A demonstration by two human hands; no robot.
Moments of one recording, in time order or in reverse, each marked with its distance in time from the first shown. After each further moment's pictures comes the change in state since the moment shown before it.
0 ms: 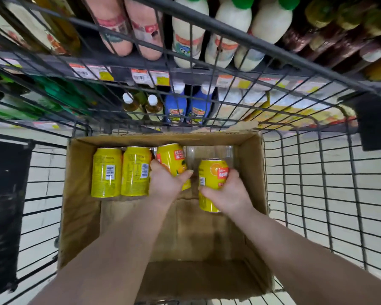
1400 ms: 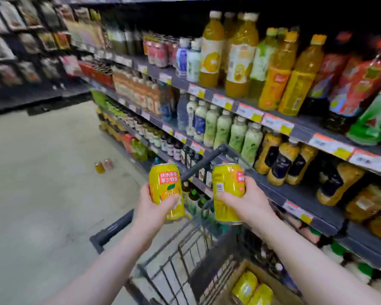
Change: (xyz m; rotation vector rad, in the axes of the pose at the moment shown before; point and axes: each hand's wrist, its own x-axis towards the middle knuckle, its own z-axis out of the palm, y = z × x) left_hand -0.337 -0.038 -0.491 -0.930 0.685 0.307; right_hand -0.431 -0.358 -0.040 -0.101 -0.221 -1.112
